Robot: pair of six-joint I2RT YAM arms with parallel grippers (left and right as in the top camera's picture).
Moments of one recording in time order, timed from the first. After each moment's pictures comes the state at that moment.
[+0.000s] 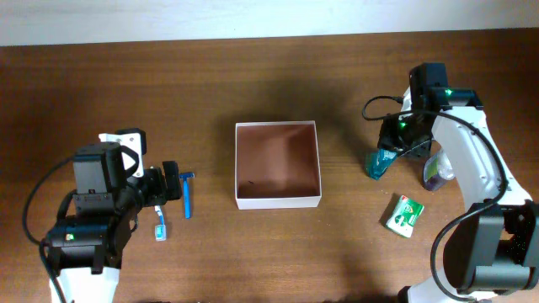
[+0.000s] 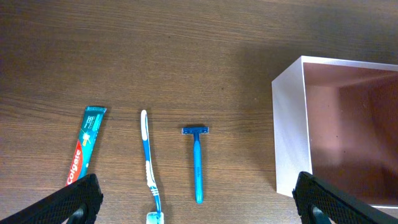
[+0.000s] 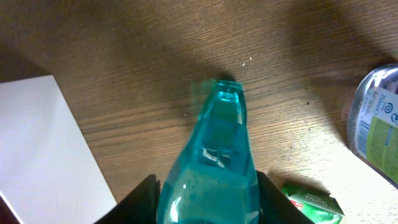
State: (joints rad) left arm 0.01 0.99 1.03 -0.89 0.05 -0.09; right arm -0.06 1.76 1.41 -1.06 -0.13 0.27
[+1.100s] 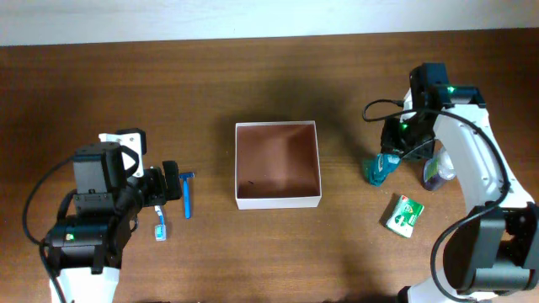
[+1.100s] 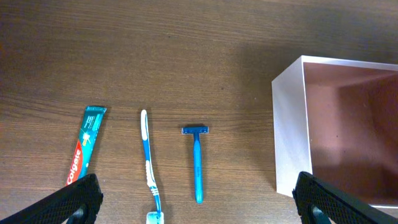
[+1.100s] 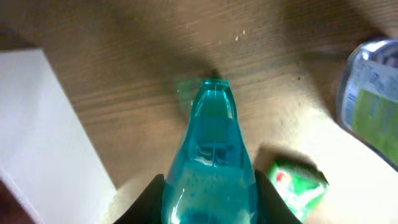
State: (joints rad) left arm 0.01 0.99 1.03 -0.89 0.04 -0.09; right arm -0.05 1.75 1.47 -1.19 -0.12 0.25
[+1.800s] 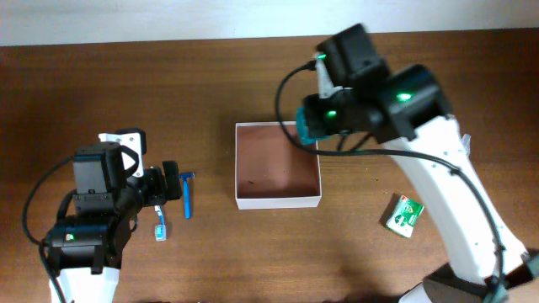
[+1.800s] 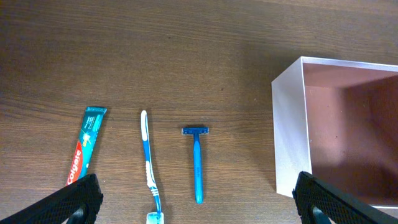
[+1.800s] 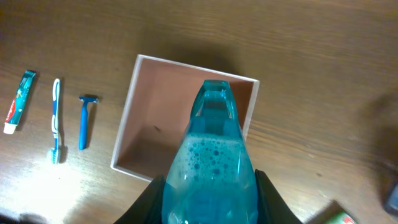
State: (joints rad) left arm 0.01 0.99 1.03 -0.89 0.04 -0.09; right arm 0.51 1.71 2.04 -1.39 -0.01 0.30
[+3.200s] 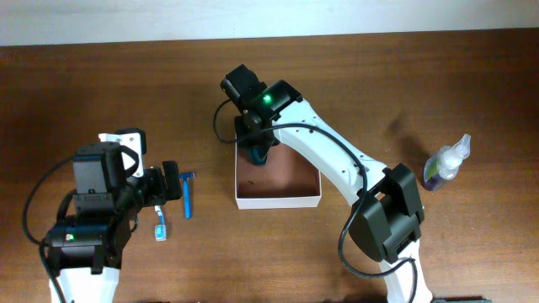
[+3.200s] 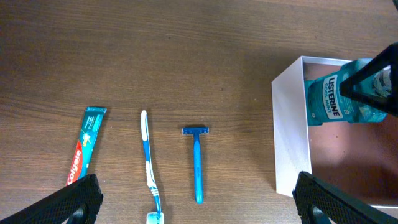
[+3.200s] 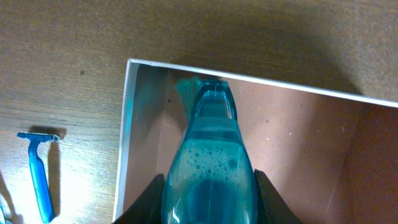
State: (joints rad) left arm 0.01 0.99 1.03 -0.89 0.05 -0.09; right arm 0.67 2.17 2.00 -1.11 0.04 0.52
